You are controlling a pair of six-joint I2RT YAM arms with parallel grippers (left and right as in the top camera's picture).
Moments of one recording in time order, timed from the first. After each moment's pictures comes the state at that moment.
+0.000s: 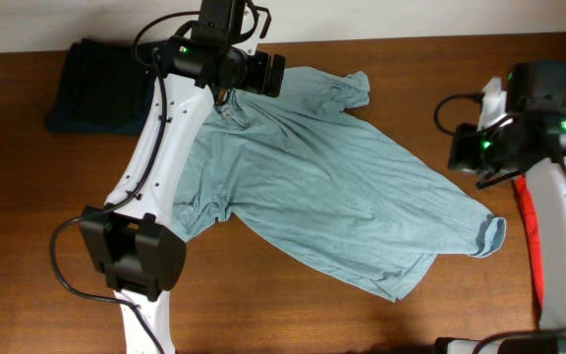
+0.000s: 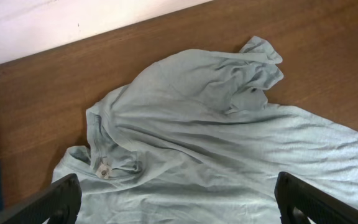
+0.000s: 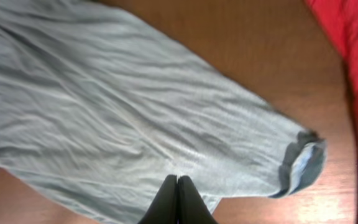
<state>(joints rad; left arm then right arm) -0.32 2.13 2.22 -0.98 0.12 -0.01 -0.14 1.50 1.52 -1.23 -0.13 0.11</state>
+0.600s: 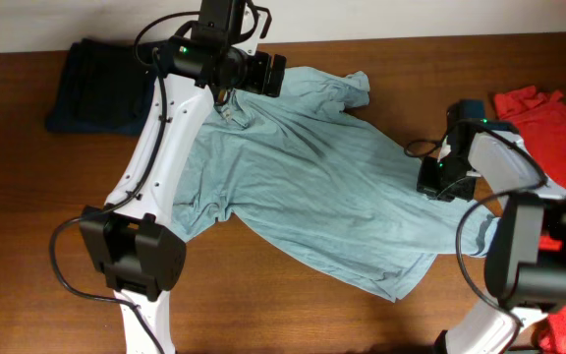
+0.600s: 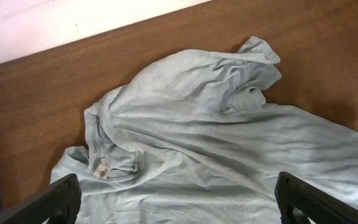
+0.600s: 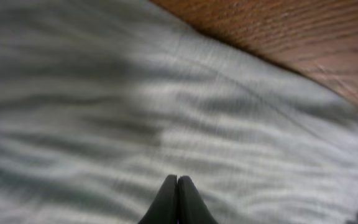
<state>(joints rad) -0.32 2.13 2.22 -0.98 0.12 -0.01 -0.14 1.92 1.28 -0.92 -0.04 0.22</state>
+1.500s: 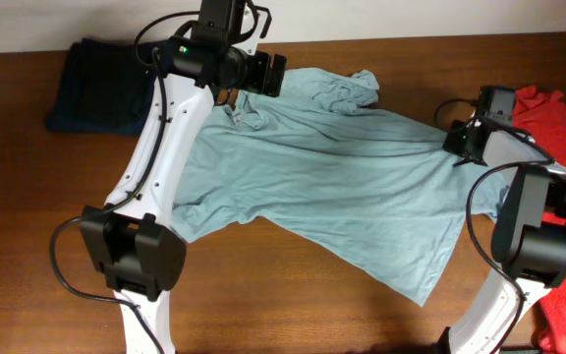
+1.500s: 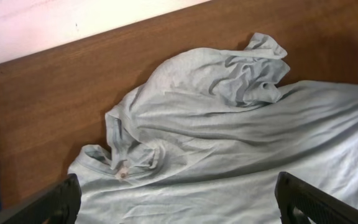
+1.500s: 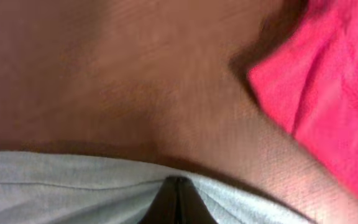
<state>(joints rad) -0.32 2.13 2.22 -0.98 0.12 -0.01 -0.27 2.10 1.32 -0.25 0.07 0.14</state>
